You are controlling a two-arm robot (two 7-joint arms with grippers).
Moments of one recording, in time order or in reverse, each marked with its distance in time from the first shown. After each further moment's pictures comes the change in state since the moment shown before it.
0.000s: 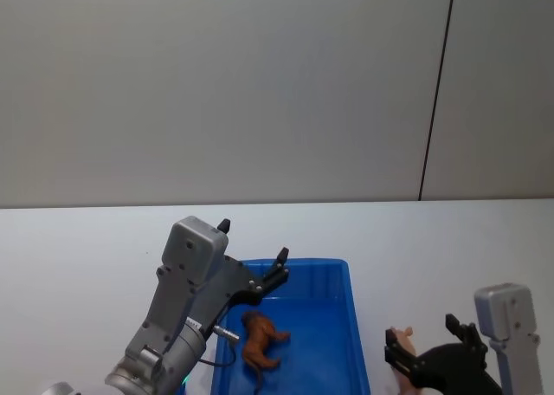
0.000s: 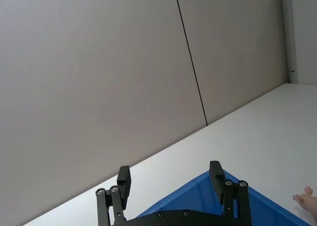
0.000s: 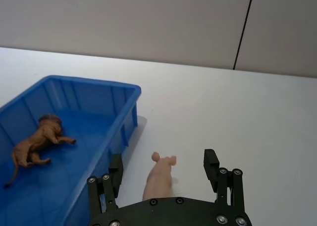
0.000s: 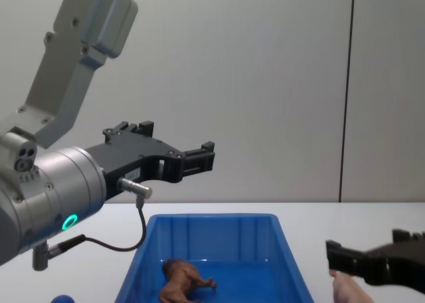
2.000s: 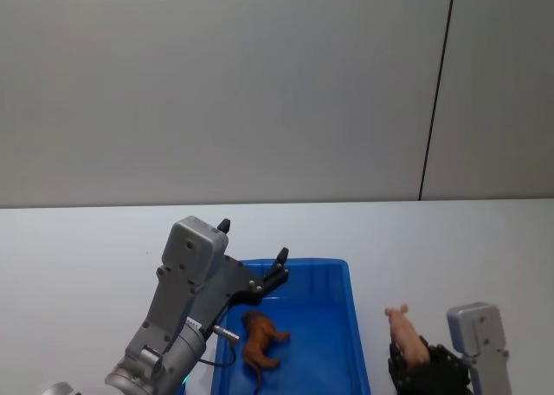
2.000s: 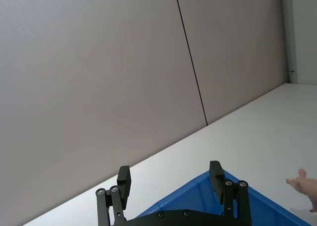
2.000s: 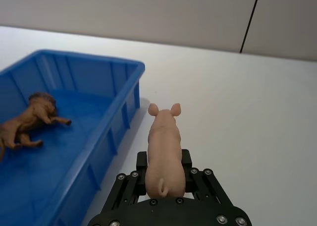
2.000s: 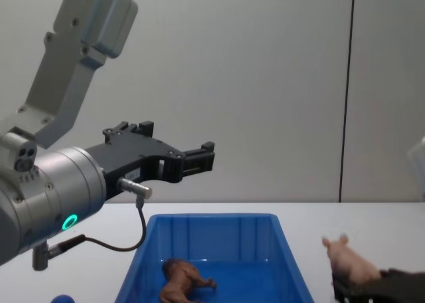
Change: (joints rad) left arm 0.000 0.000 0.000 0.000 0.000 0.000 0.000; right arm 0.025 -0.054 -0.015 0.117 -0.064 -0.021 -0.002
